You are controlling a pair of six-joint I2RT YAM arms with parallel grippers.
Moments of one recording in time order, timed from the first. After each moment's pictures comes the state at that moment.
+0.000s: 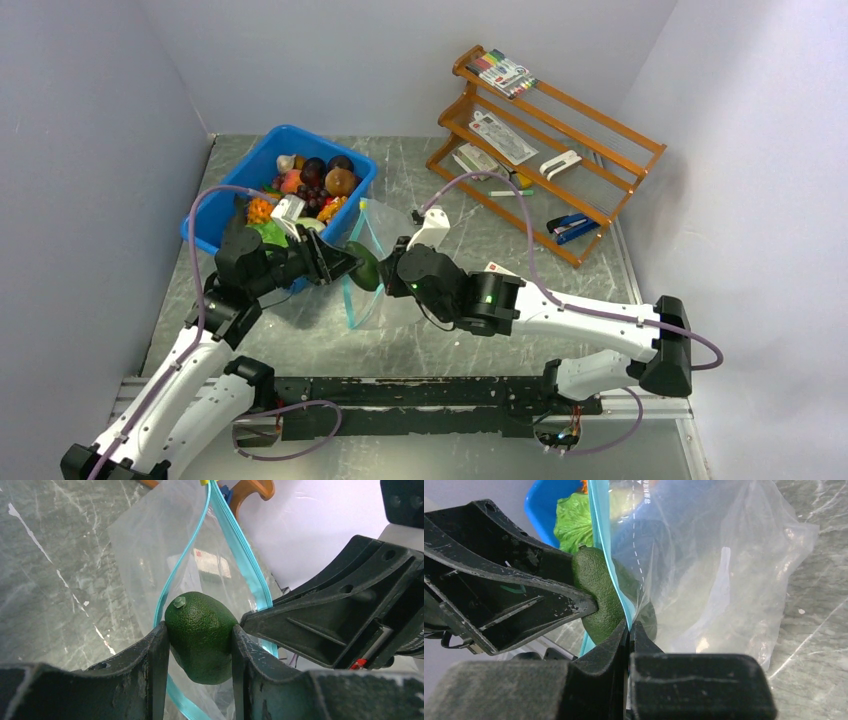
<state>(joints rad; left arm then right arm) -0.39 0.68 0.60 -0.09 0.54 -0.64 1.27 1.29 1.13 -0.31 0.59 0.83</state>
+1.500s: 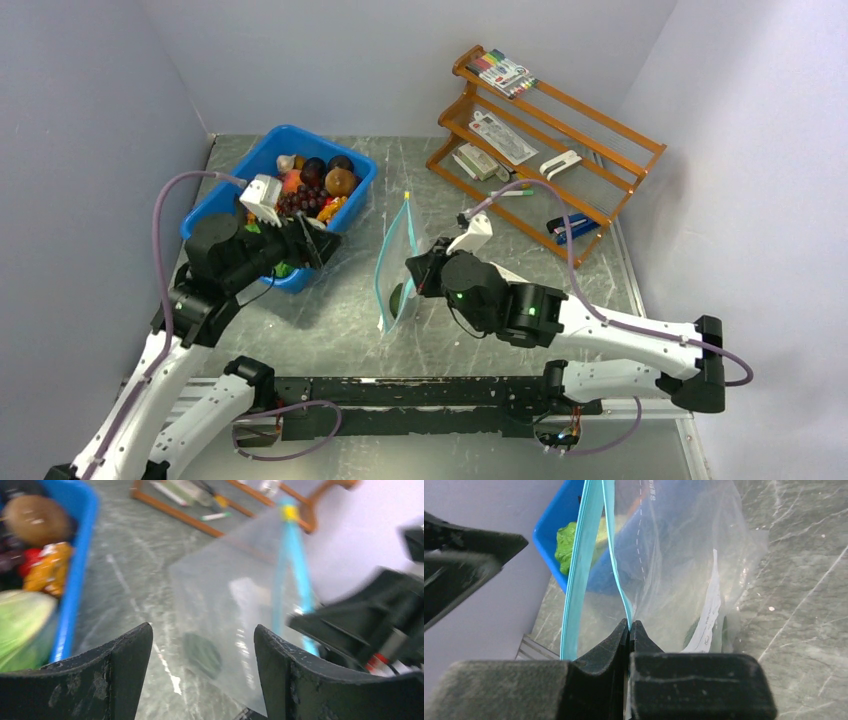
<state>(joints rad) -0.40 0.66 0.86 -0.37 0.37 -0.45 1.26 1.09 0.99 -0.29 0.66 0.86</state>
